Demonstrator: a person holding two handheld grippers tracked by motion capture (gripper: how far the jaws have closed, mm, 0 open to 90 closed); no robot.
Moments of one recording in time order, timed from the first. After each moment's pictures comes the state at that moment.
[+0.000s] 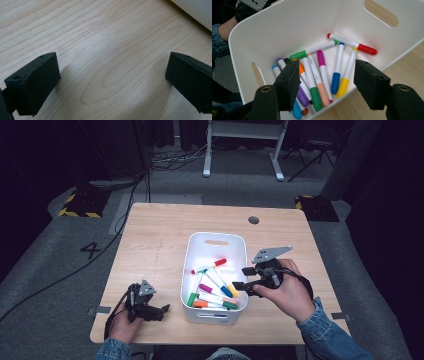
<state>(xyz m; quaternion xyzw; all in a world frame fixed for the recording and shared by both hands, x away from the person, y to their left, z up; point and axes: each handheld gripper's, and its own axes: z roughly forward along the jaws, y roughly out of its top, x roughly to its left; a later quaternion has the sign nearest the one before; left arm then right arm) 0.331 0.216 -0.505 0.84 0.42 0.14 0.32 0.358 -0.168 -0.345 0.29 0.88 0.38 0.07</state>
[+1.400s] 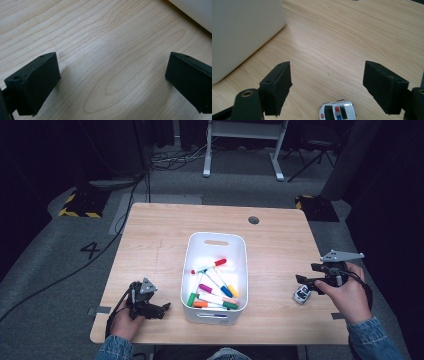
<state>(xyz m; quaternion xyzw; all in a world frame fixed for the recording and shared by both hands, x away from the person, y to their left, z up) 0.338 0.214 -0.506 0.84 0.41 0.14 0.32 0.370 -0.340 -0.371 0.42 0.82 0.33 0.19</state>
